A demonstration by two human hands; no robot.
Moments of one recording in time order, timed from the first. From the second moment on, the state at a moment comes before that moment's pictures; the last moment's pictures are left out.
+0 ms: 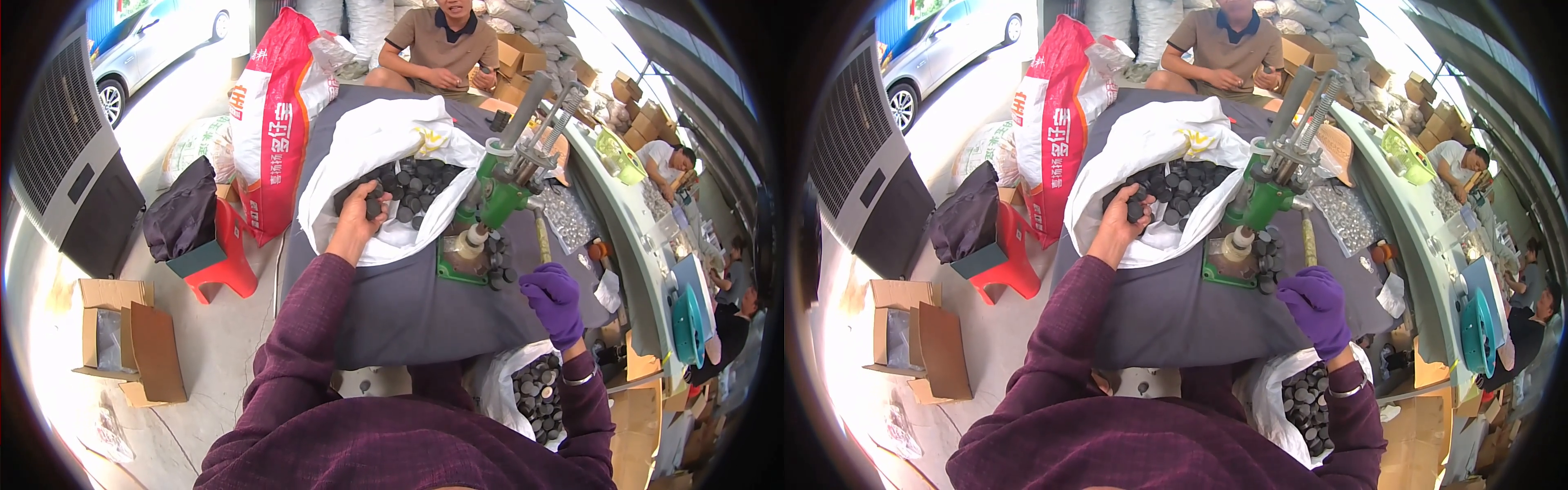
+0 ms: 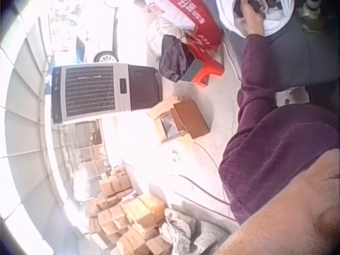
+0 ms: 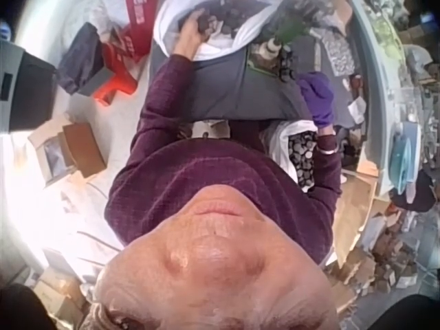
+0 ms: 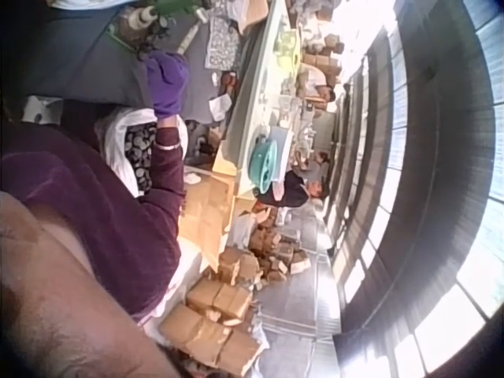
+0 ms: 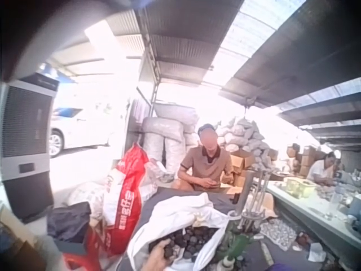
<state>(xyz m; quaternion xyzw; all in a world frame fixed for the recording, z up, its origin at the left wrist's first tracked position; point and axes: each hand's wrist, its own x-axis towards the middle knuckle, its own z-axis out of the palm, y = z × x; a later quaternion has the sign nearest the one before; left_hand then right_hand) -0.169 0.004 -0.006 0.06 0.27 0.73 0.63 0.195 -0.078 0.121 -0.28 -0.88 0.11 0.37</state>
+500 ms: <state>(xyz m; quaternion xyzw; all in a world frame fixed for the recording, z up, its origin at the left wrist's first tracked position) -0.163 -0.005 0.000 0.12 0.21 0.73 0.64 0.197 -0.078 0.119 -0.28 -0.88 0.10 0.37</state>
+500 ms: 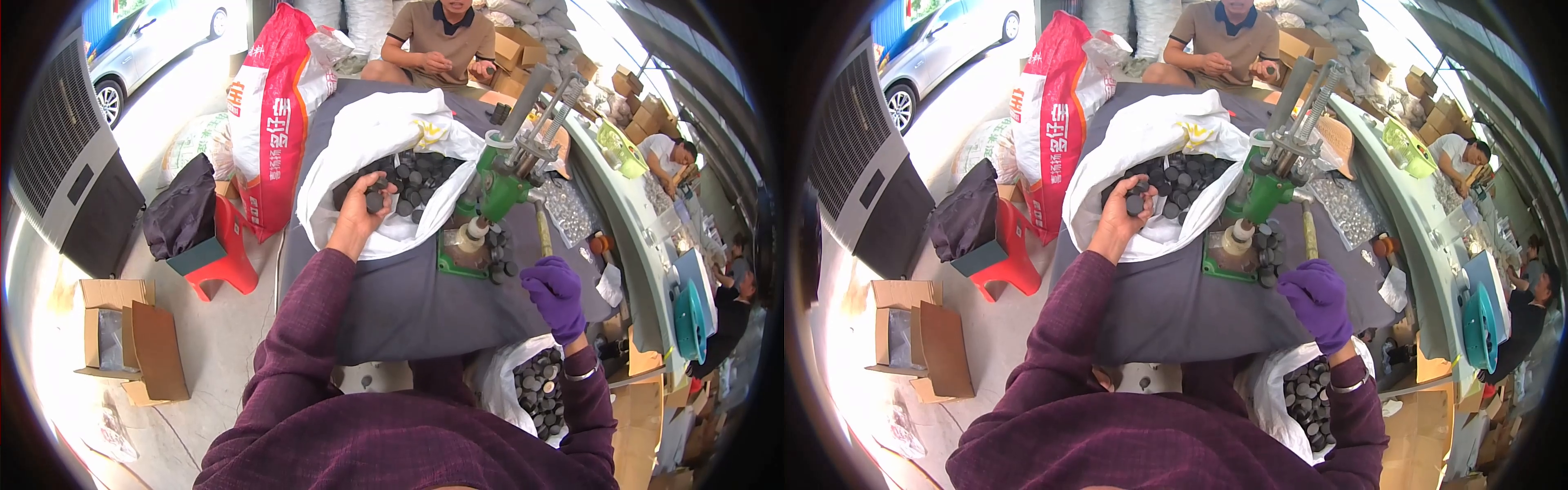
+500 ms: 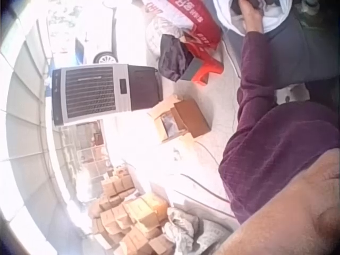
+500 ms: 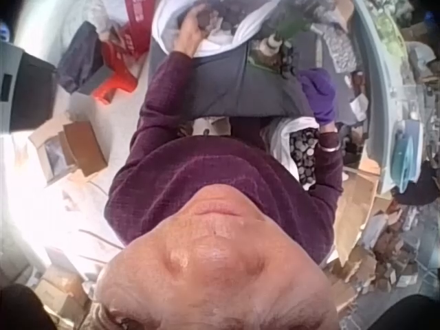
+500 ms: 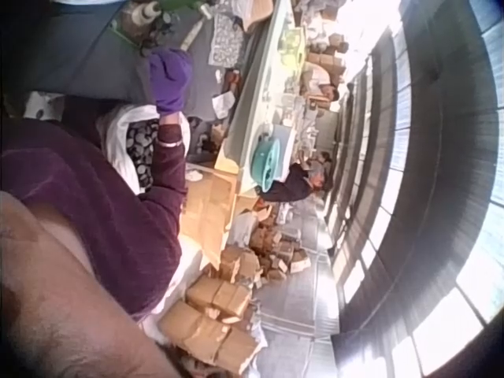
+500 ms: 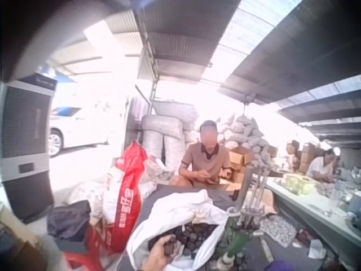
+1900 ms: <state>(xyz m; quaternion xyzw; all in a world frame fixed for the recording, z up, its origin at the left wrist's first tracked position) -0.163 0.005 -0.014 0.05 0.25 0.69 0.67 0.197 -0.076 0.119 -0.29 -0.88 0.10 0.37</state>
